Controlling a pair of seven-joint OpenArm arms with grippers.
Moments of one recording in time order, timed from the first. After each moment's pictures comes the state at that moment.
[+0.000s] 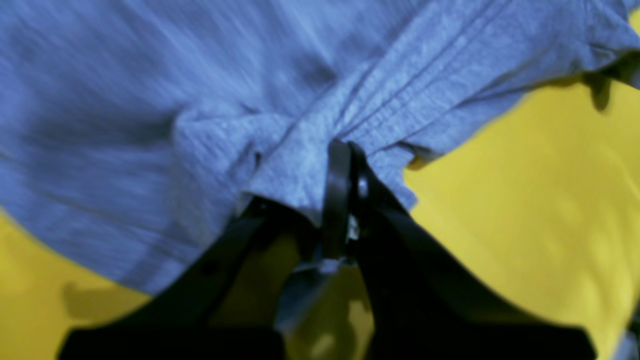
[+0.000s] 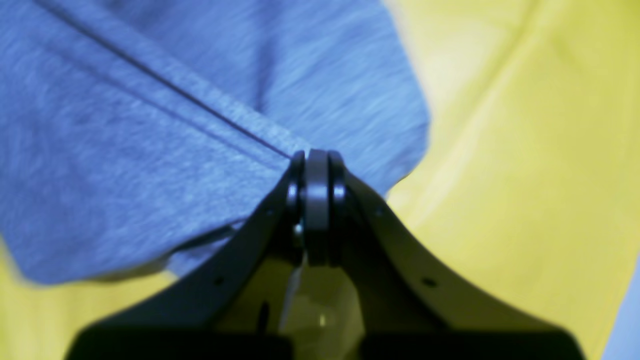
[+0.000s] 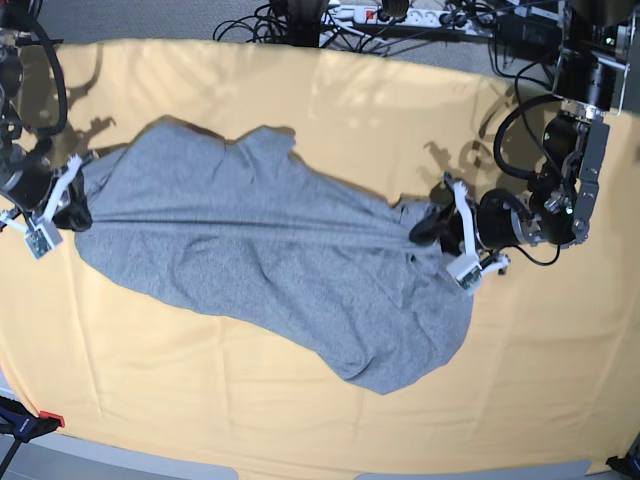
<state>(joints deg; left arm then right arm) -12.2 -33.8 13.6 85.6 -45.4 -40.0 43.7 -9.9 34.3 21.2 99.1 30.8 36.8 -47.5</state>
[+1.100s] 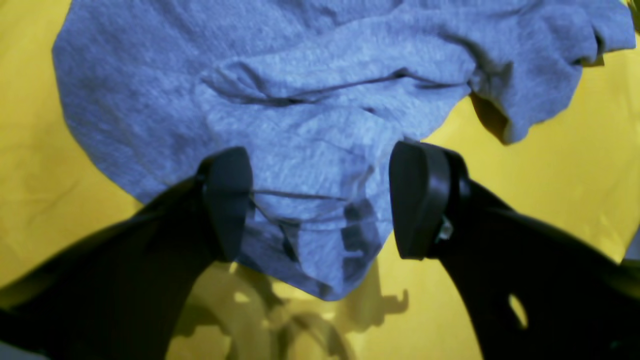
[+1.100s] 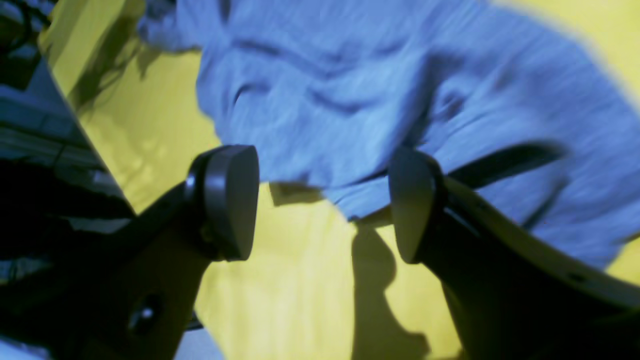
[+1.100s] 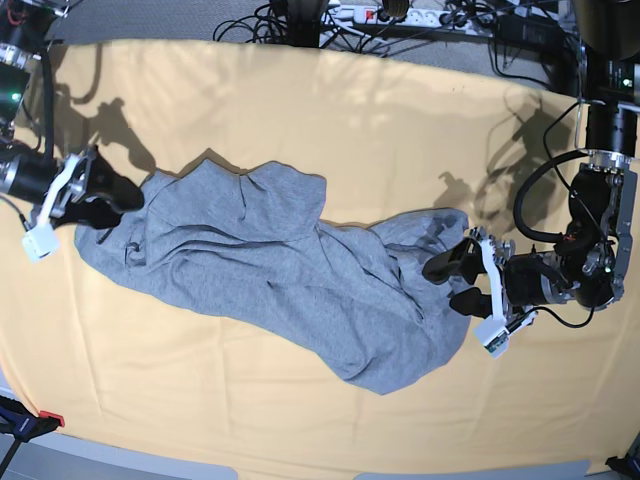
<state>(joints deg) -24.6 -36.5 13.3 85.4 -60.8 -37.9 63.4 -5.4 26.3 29.8 97.1 77.6 41.8 -83.1</state>
